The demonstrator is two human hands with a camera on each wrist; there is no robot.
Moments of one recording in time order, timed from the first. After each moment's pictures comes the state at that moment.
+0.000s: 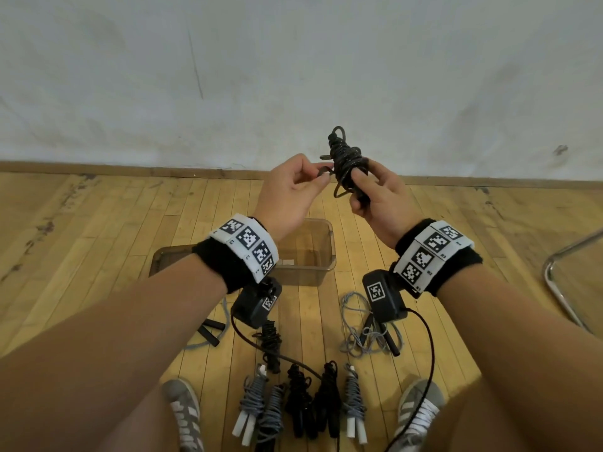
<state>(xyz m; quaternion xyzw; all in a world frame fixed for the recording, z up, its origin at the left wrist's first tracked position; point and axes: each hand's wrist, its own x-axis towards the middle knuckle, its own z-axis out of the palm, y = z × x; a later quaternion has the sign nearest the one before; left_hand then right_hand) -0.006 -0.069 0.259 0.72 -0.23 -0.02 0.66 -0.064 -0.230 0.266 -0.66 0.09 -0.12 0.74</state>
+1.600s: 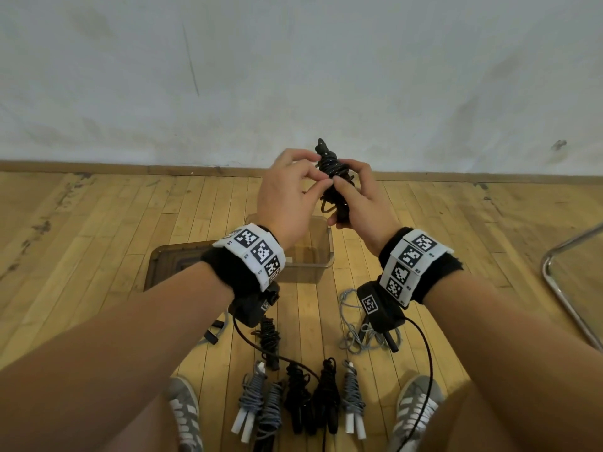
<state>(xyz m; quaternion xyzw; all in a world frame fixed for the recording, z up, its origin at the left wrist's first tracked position) -0.013 -0.074 0.250 0.80 -0.26 0.16 0.51 -0.072 -0.210 0.259 -0.74 0.10 -0.11 0.66</state>
